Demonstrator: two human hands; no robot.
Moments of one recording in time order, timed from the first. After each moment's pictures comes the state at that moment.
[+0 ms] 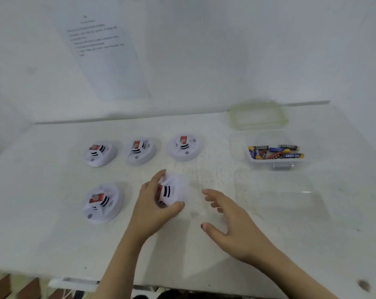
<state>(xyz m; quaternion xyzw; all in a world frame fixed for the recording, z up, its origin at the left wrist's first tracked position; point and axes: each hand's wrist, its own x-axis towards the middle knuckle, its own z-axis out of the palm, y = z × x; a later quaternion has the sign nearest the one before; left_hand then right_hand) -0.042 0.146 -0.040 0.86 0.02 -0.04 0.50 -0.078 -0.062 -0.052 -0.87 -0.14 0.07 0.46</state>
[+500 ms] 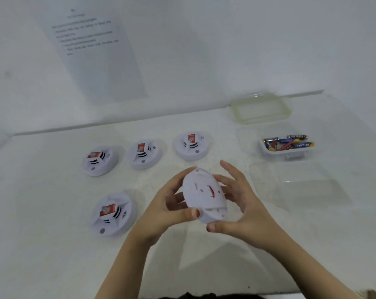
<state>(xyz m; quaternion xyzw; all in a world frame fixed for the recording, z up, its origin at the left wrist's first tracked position) -0.025 0.181 -0.024 0.73 -0.16 -0.19 0.63 -0.065 -0.019 -0.042 -0.77 -0.10 0.02 0.63</state>
